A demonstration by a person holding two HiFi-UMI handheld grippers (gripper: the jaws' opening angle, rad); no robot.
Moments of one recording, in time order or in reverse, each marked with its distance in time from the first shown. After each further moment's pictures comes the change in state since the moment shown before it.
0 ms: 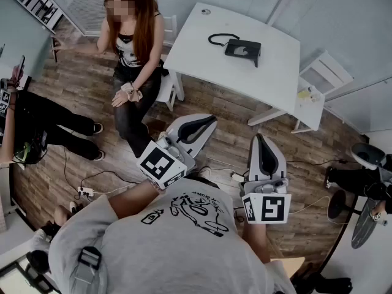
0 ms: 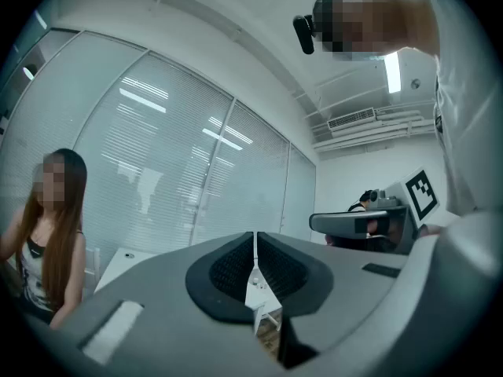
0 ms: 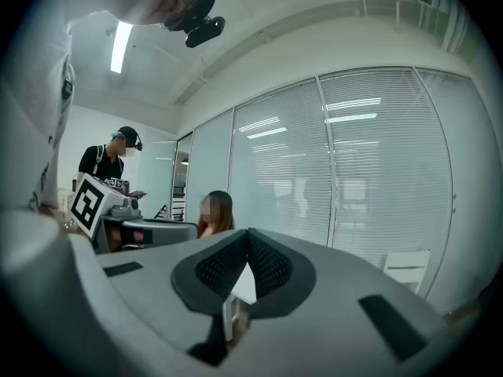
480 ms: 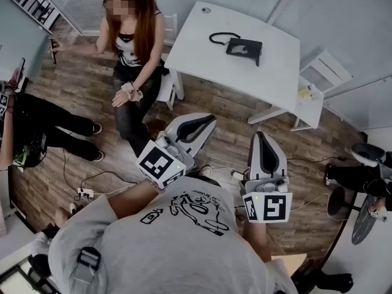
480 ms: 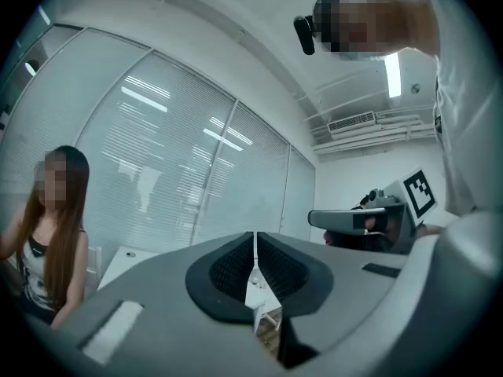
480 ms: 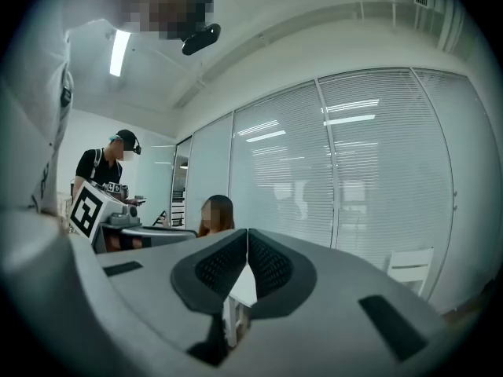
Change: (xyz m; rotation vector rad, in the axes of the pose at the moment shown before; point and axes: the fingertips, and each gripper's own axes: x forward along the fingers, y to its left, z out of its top) left arm -0.016 0.019 0.003 -0.015 -0.004 -0.009; right arm 0.014 0.018 0.010 0.019 -0.026 -0.007
